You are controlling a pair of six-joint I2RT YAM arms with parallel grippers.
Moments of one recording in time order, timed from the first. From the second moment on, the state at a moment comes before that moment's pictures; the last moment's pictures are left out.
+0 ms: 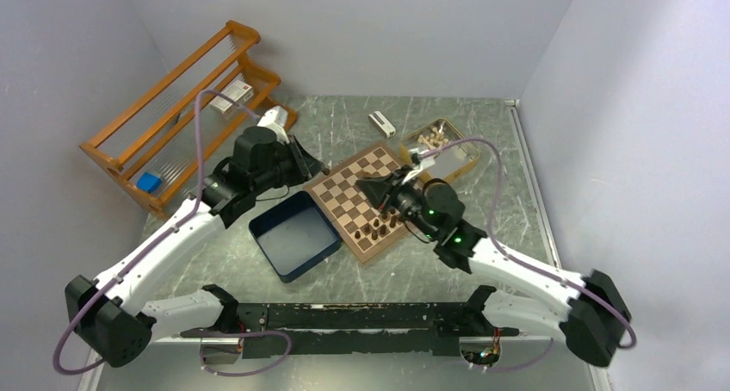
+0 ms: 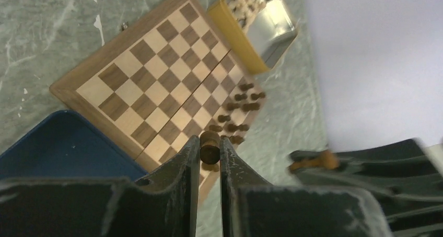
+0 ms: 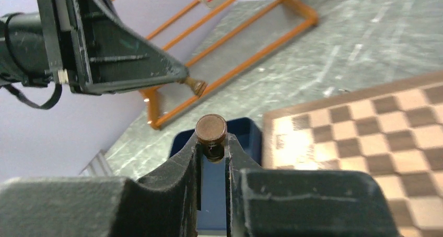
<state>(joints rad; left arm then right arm) -0.59 1.11 1.04 -0.35 0.01 -0.79 0.85 1.08 0.57 0.56 0.06 0.51</state>
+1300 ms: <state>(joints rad) -1.24 1.41 0.80 -0.16 -0.43 -0.49 0.67 0.58 0.67 -0.26 0.33 0.31</state>
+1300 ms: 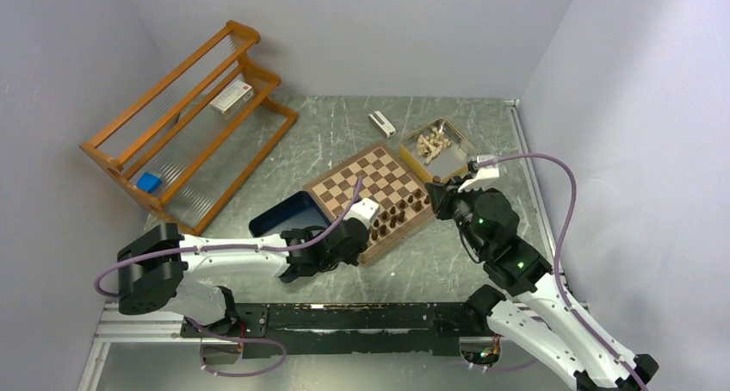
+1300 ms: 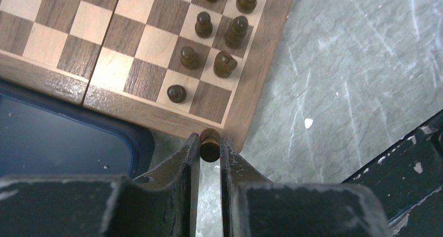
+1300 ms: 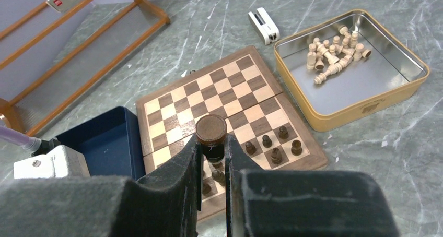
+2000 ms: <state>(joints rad) -1.24 1.49 0.78 -0.01 -0.47 -0.46 0.67 0.55 0.67 -0.26 0.33 0.30</state>
